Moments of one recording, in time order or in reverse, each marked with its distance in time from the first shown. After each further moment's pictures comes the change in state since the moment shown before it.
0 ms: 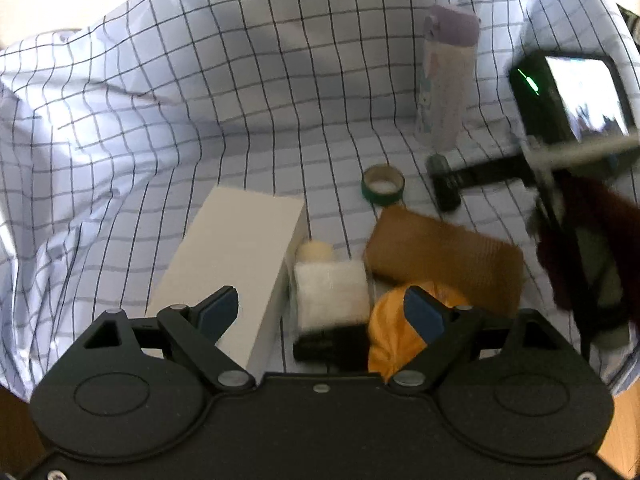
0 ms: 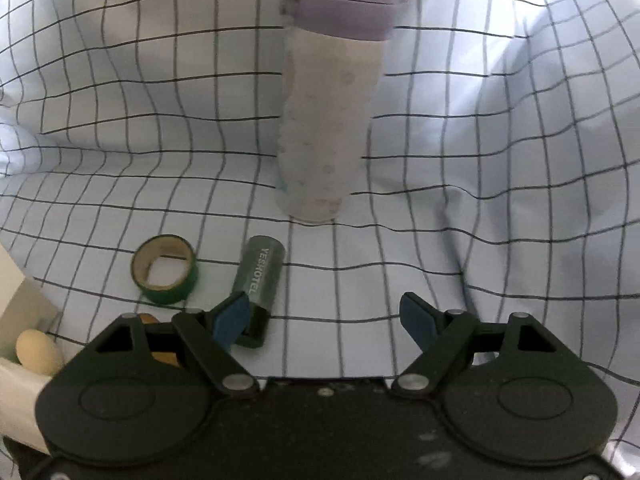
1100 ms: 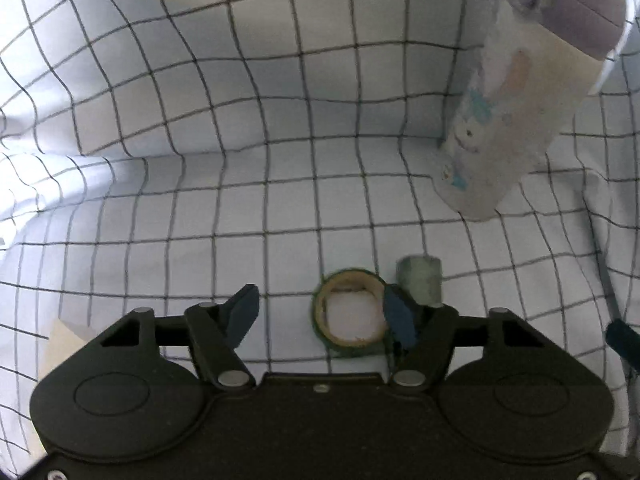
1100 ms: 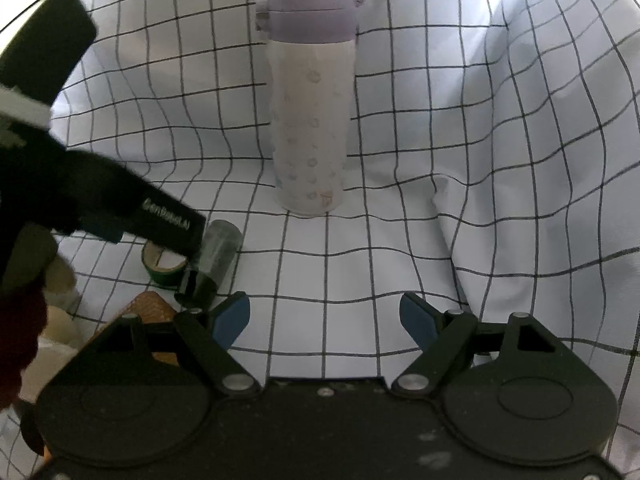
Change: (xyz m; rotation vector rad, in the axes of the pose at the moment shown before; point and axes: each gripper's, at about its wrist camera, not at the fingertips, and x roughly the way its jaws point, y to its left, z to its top) left arm 0.165 -0.035 0.107 -0.080 0.191 -0.021; right arm -0.020 -0.029 -0.022 0.014 -0.060 0.116
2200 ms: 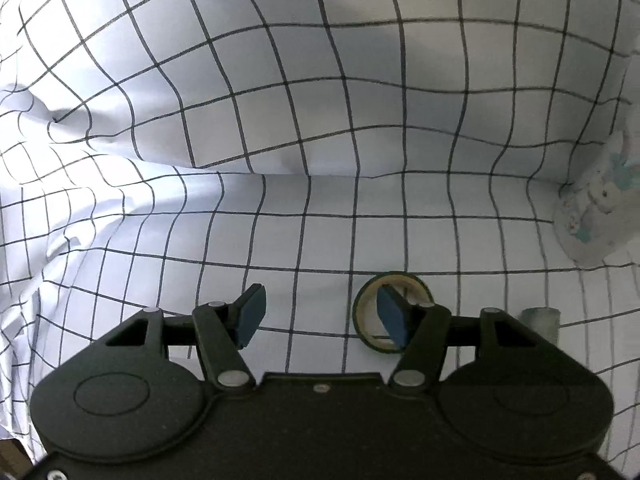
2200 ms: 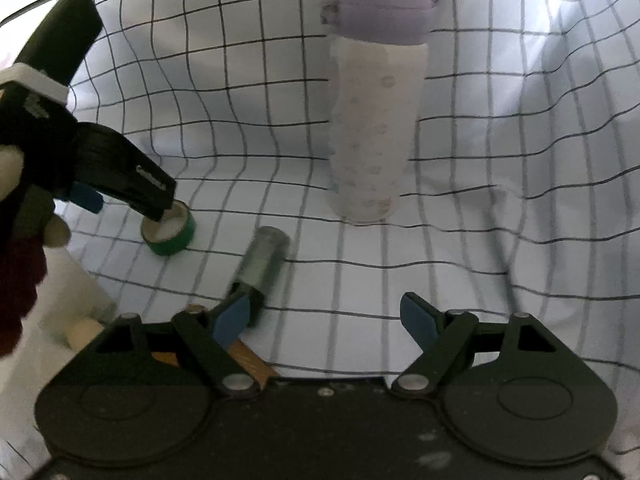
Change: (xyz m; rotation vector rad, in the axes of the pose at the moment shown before) left arm -0.005 0.072 0.020 -0.098 0.005 0.179; right arm 0.019 0.030 0.022 0.000 0.060 0.095
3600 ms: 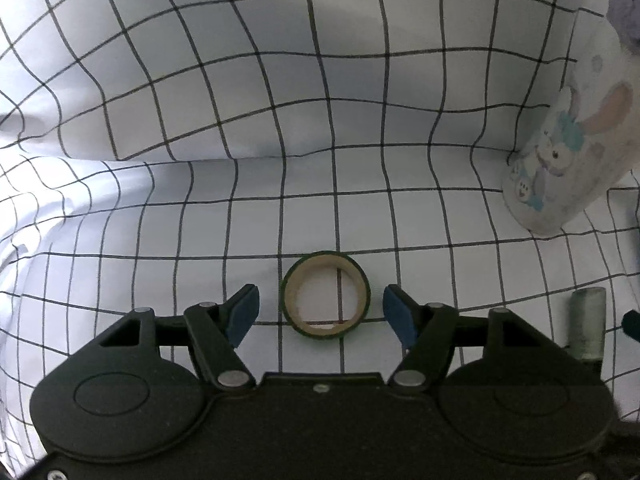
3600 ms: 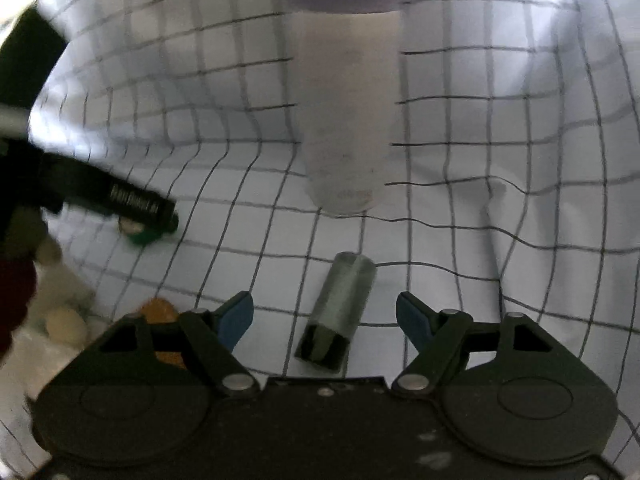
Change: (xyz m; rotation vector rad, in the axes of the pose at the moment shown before) left arm 0.008 -0.025 -0.006 0.077 0.037 -0.113; right arm 0.016 -0.052 0.014 0.015 0.058 0.050
